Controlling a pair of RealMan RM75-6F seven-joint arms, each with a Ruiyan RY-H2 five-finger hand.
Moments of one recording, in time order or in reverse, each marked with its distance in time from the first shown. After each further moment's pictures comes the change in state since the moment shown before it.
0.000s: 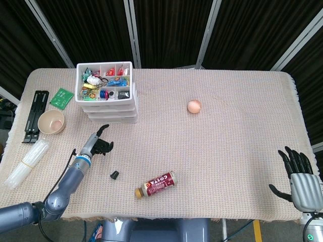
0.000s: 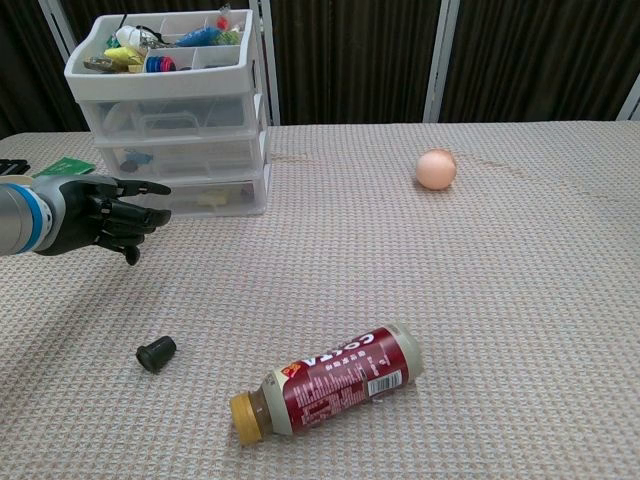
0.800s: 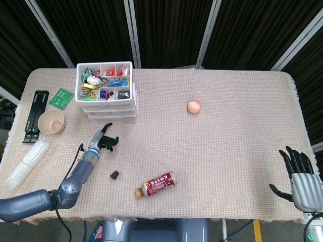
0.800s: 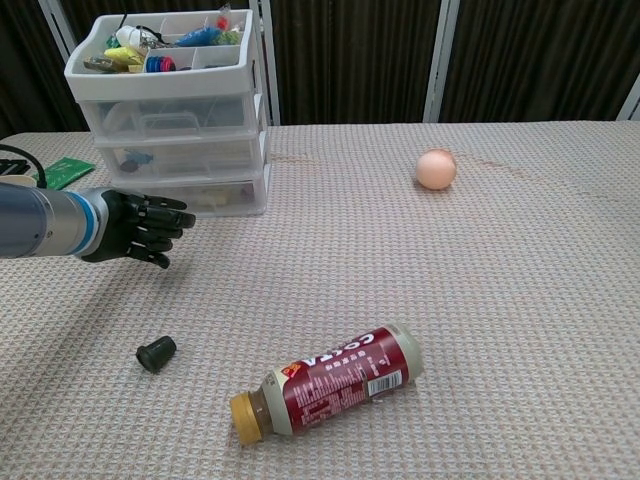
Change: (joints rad) left arm -0.128 -0.101 -0.021 0.180 -0.226 -0.043 -0.025; right arm -0.002 0.003 0.003 -0.004 0.004 0.004 0.008
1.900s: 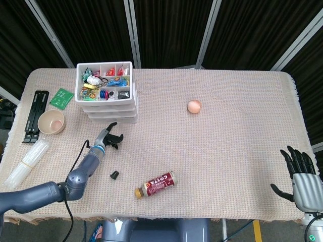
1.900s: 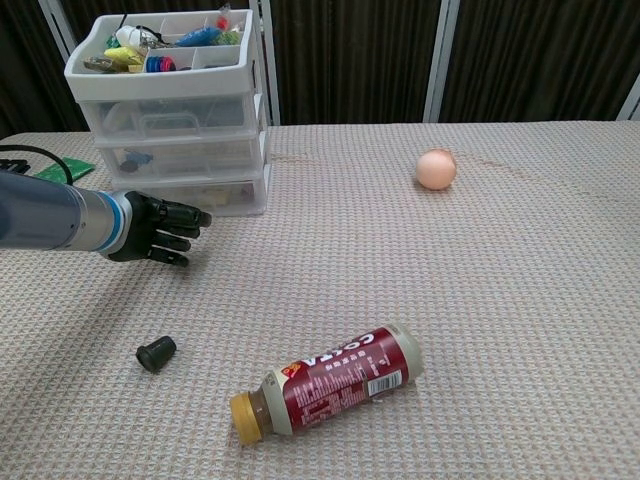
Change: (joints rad) left arm -0.079 -0.051 -0.017 0.148 -0.128 -0.096 -0.011; right arm -0.004 0.001 0.001 0.008 -0.010 0.015 -0.005
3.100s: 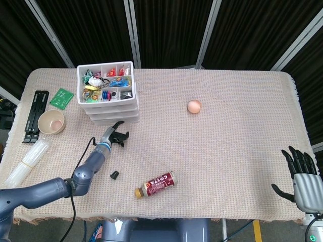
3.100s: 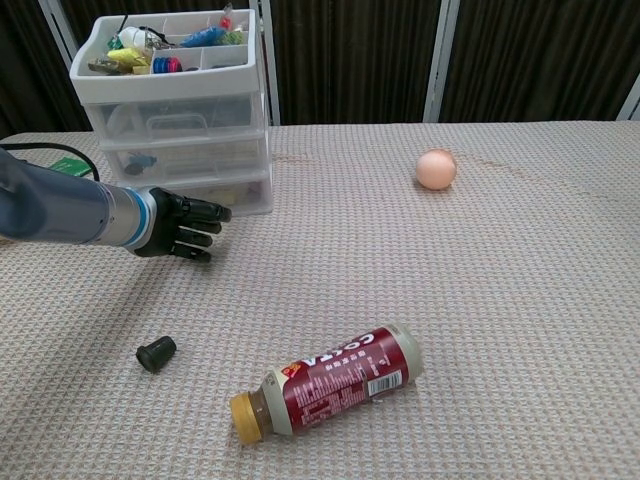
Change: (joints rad) left arm -0.052 -0.043 0.002 0.073 -0.004 -0.058 -0.028; right arm -0.003 0.001 0.002 -0.005 0.007 0.001 -0.007
